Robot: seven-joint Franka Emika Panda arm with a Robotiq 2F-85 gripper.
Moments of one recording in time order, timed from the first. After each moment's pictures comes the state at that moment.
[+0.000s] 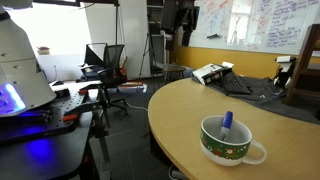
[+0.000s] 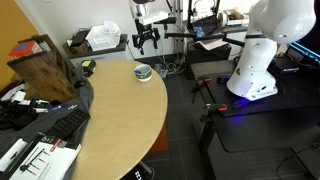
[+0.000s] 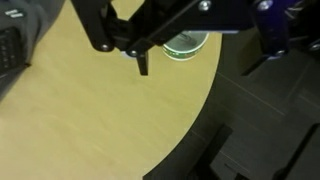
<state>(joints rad) -0.23 0.09 -0.23 -2.25 0.18 2.20 0.37</state>
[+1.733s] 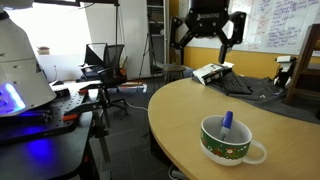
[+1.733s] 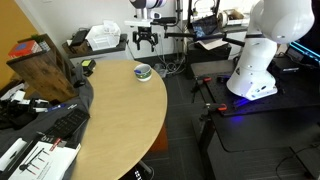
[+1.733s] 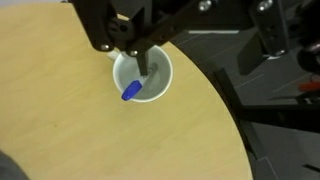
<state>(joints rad) -0.26 0.23 -0.32 -2.19 0.43 2.36 1.11</state>
